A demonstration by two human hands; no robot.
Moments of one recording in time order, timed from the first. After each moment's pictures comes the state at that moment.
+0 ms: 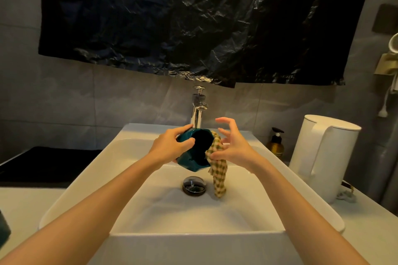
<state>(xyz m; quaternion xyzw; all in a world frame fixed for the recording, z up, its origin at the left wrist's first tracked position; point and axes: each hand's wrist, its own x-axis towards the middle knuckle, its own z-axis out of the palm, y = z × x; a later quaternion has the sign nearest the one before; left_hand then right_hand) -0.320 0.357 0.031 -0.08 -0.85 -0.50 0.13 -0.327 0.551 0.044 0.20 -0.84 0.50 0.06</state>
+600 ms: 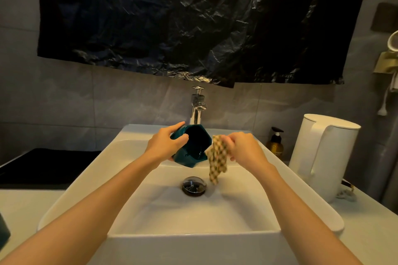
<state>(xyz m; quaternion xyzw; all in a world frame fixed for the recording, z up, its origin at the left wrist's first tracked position) -0.322 0.353 0.034 -0.04 -0.83 -0.54 0.14 -0.333 0.565 0.039 0.09 -0.95 0.24 0.21</state>
